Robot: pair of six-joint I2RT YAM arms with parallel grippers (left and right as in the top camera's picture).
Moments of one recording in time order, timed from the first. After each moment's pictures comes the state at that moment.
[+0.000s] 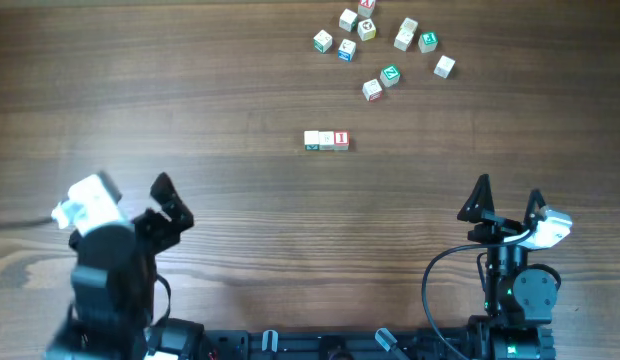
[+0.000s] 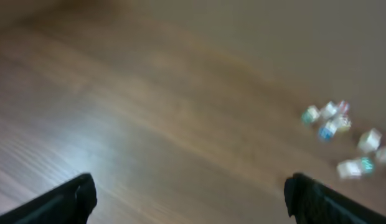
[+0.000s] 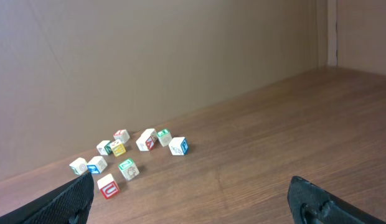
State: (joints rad) left arm -0.19 0.53 0.88 -0.86 -0.40 -0.51; right arm -0.03 0.01 0.01 0.01 0.15 0.29
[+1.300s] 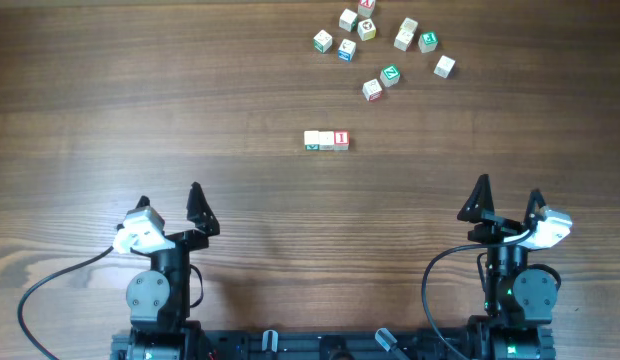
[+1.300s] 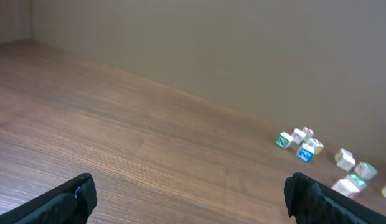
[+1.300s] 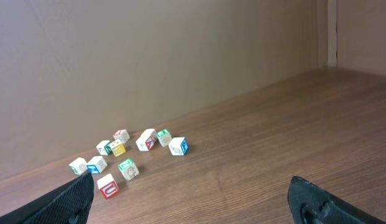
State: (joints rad) left arm -0.05 0.01 0.02 -0.06 -0.15 -0.33; right arm -0.03 0.01 0.01 0.02 0.15 0.29
